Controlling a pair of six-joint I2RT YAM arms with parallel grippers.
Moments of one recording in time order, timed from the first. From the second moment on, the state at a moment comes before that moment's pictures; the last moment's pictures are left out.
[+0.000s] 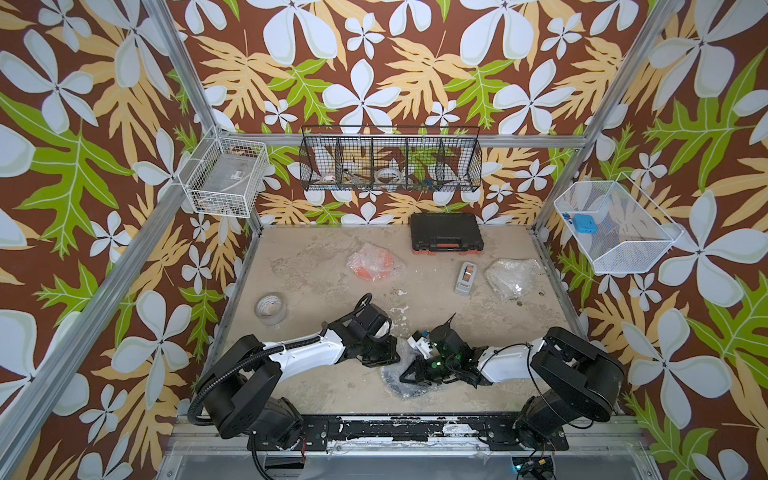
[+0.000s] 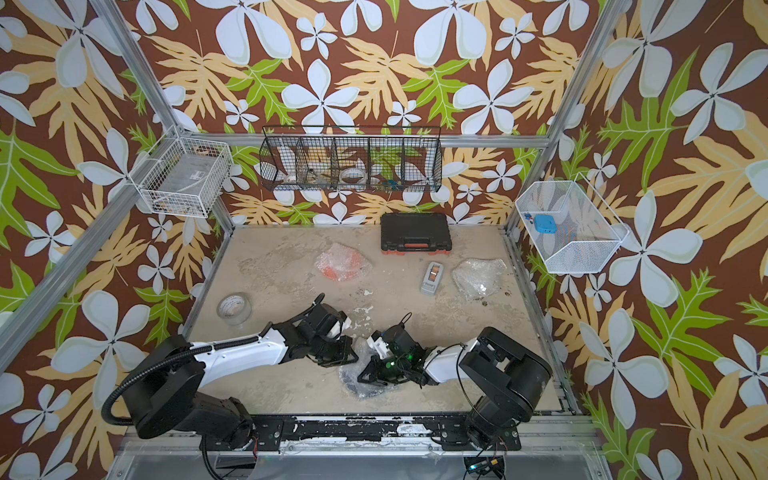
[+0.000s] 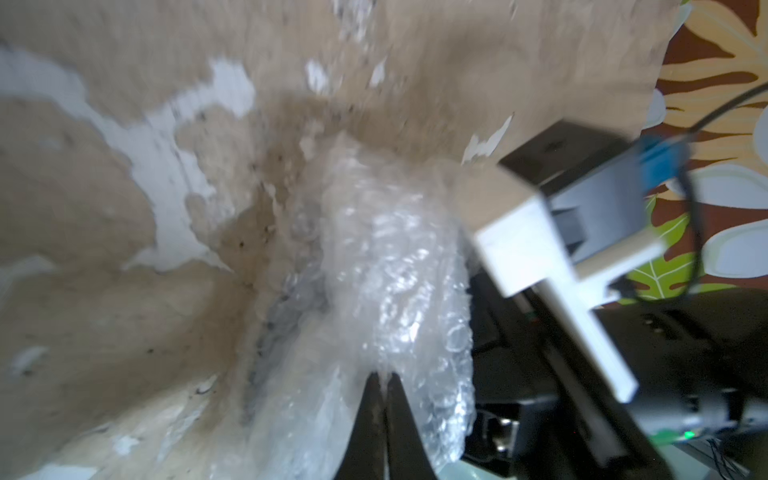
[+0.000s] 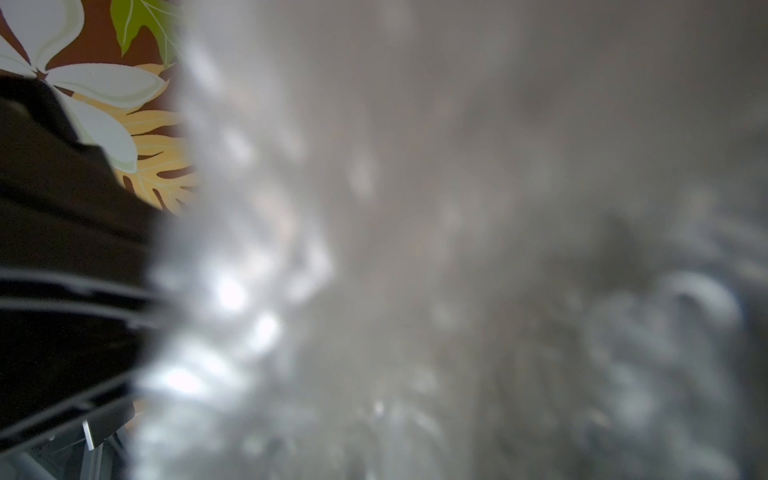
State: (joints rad) left arm -0.79 1.47 0.65 -0.17 0.47 -0.90; right arm 0.84 1.60 0.43 0.34 -0.63 0.96
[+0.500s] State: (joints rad) left arm -0.79 1.63 0.53 0.16 0.60 -0.93; right arm 0.84 1.43 0.49 0.07 -0.55 0.91
